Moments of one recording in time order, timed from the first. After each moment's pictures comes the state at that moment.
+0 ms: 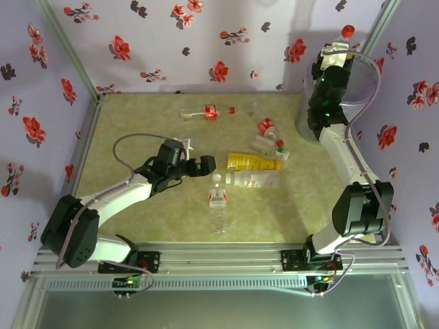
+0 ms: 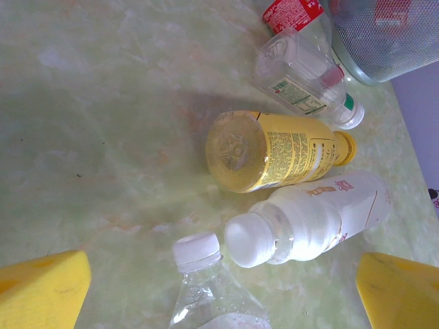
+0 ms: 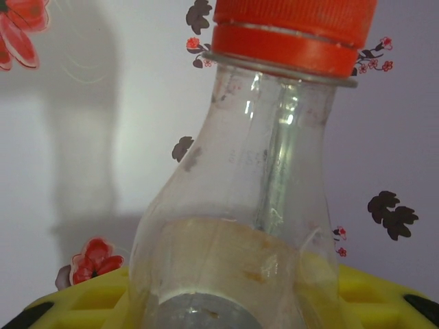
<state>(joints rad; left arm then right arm) -0.63 1.36 0.77 -0.03 0.21 -0.63 0.11 1.56 1.42 0.36 0.50 -0.26</state>
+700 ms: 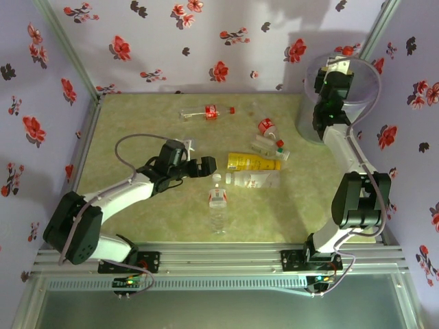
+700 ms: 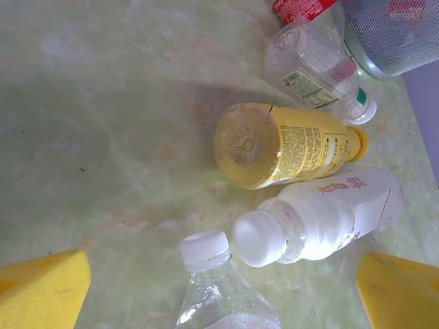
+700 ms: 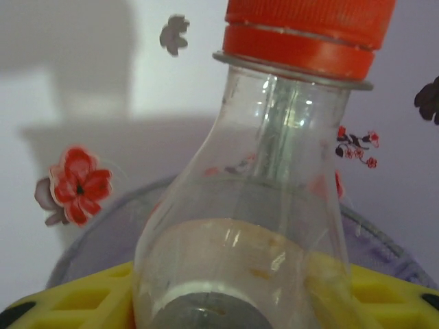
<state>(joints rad) -0.63 1.39 0.77 -0.03 0.20 -0.63 0.01 1.62 1.36 0.21 0.40 -0.10</state>
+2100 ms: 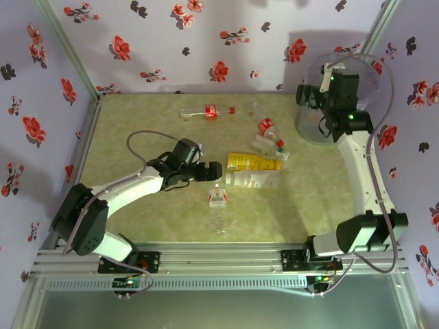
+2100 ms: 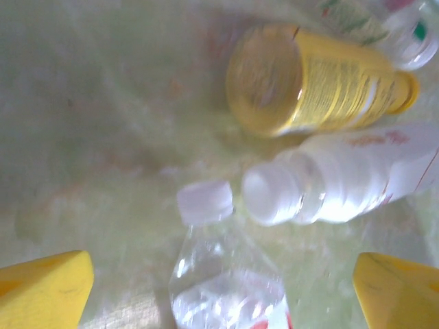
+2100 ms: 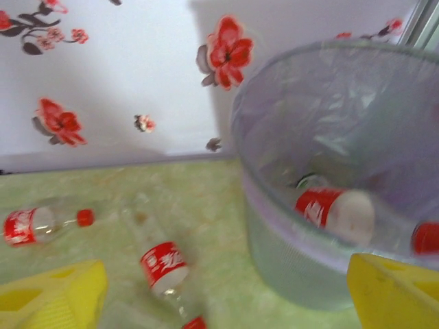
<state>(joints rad) -0.73 1.47 0.92 -0.33 0.15 -0.66 0.07 1.37 1.53 -0.62 0.03 0.10</state>
